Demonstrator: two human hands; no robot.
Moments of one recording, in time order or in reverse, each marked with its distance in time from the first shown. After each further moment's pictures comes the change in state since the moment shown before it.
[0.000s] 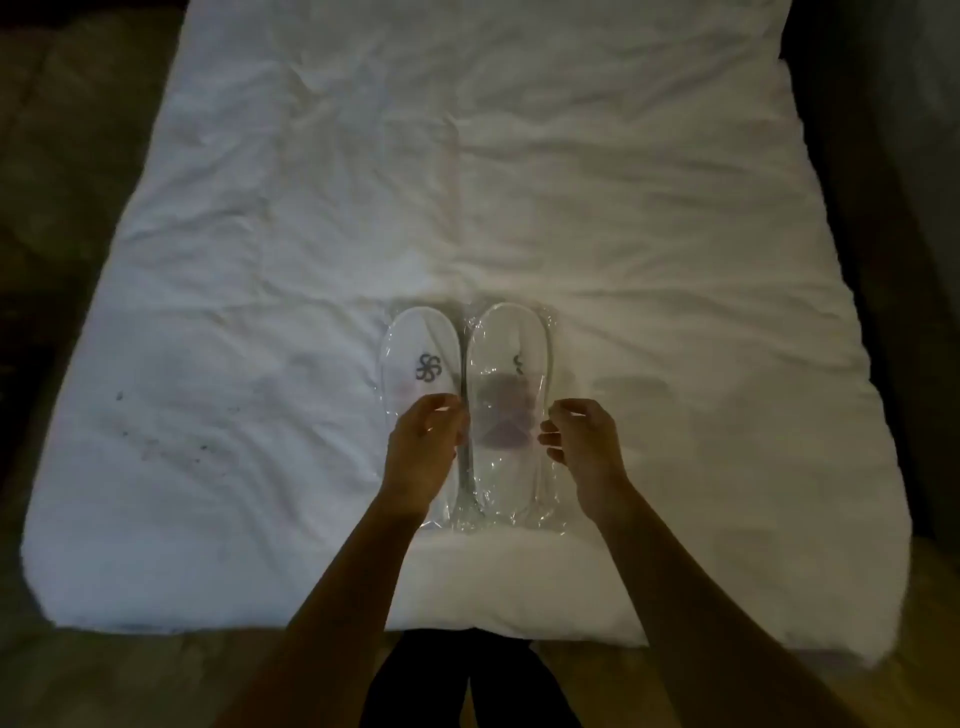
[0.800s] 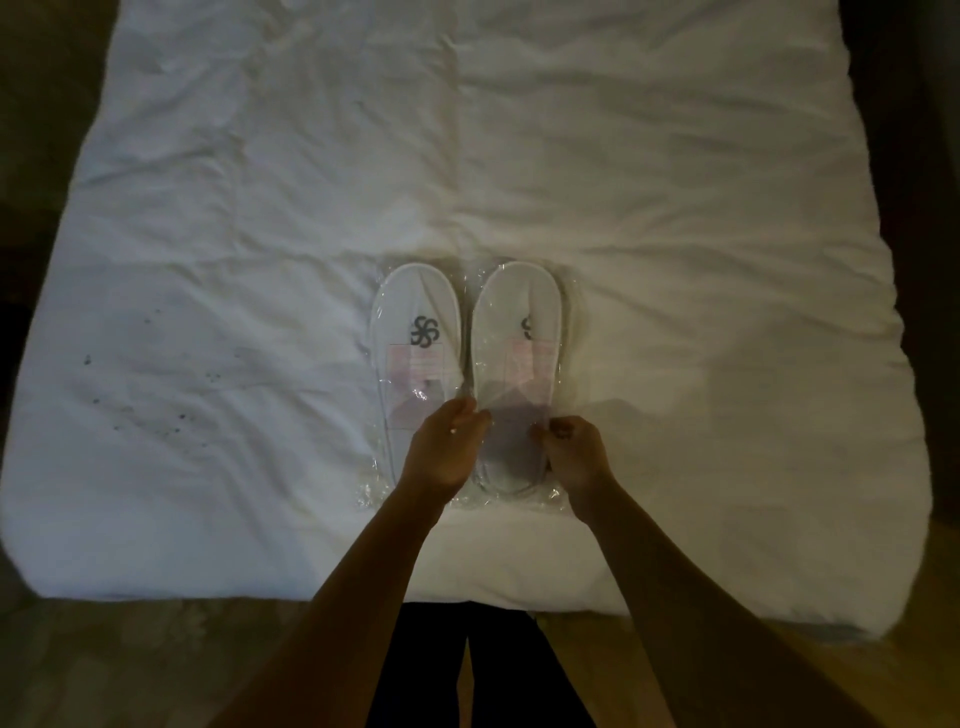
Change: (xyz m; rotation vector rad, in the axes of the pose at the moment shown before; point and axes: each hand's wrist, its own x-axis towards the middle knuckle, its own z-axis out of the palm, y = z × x) left_hand 0.006 -0.037 0.020 0.126 -0.145 -0.141; right_hand 0.028 0.068 0.007 -0.275 -0.005 0.048
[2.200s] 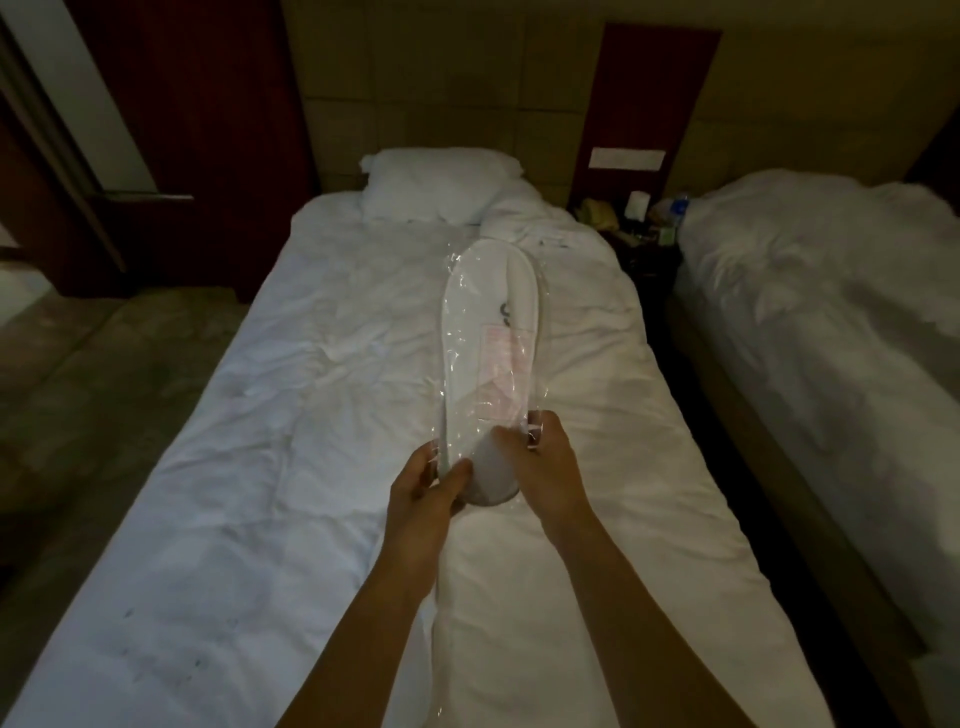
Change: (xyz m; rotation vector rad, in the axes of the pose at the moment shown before) left_hand -0.125 0.208 -0.051 -0.599 0.054 0.553; right_hand -0.166 -0.274 -0.082 0.150 0.097 -0.655
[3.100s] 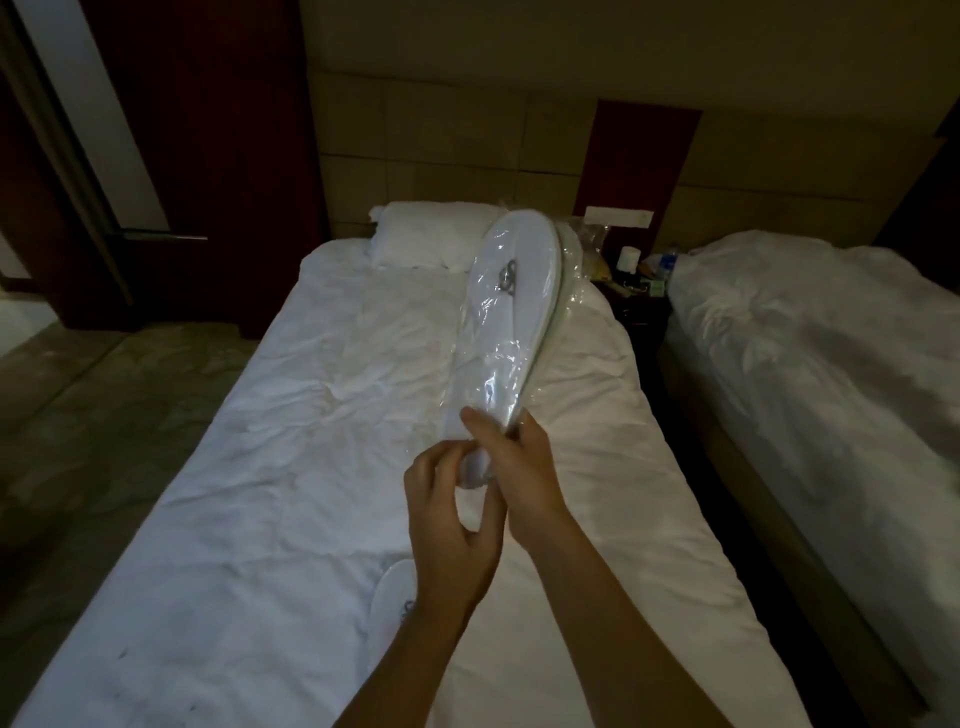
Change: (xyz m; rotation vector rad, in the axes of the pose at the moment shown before) left_hand -0.028 0.034 0.023 0.549 0.228 0.846; right_hand -0.023 -0.068 0.030 0.364 -0.083 -0.092
